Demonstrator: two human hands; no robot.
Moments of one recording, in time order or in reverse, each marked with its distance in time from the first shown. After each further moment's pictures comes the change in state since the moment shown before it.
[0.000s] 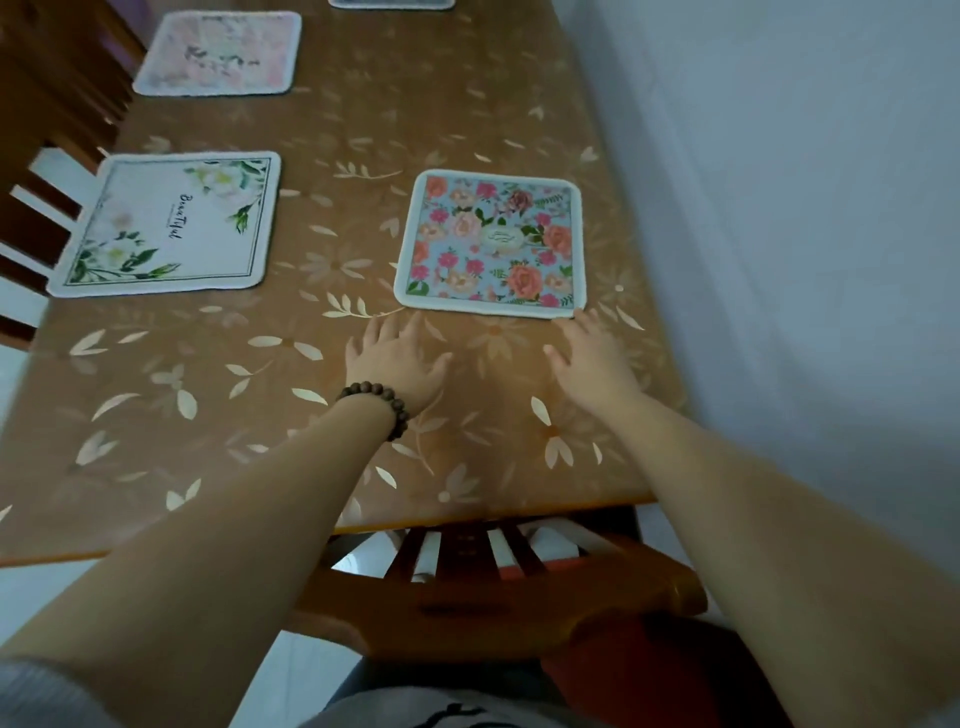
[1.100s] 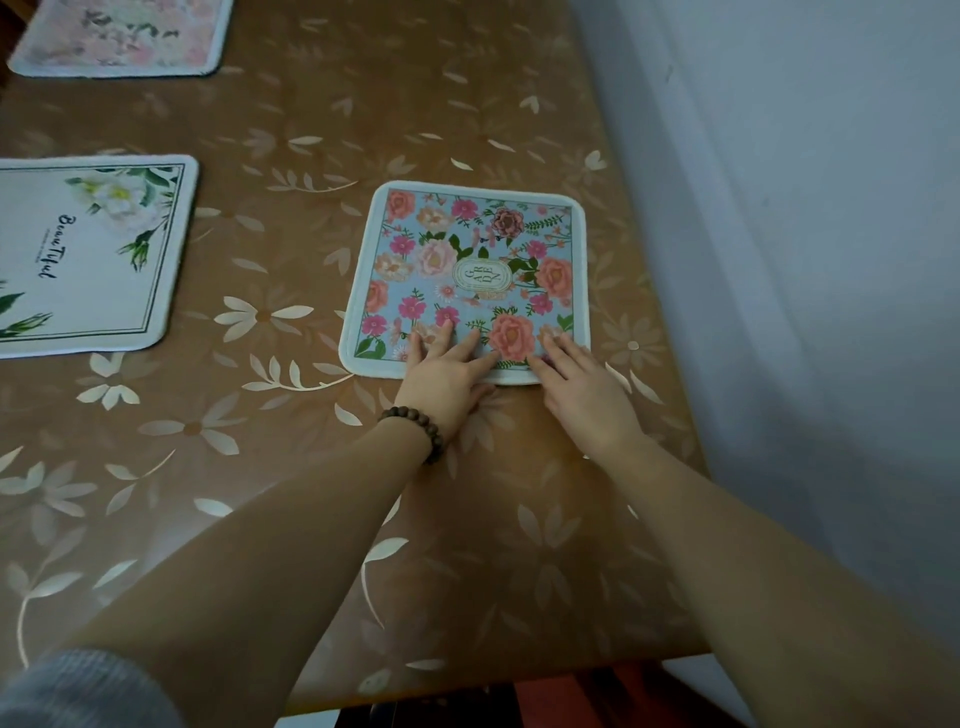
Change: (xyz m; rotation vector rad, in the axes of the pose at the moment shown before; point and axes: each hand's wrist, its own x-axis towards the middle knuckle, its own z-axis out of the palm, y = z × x) left_hand 0.147 0.064 0.079 0.054 -0.100 0.399; right_hand 0.126 0.070 0.053 -0.305 -0.011 -0.395
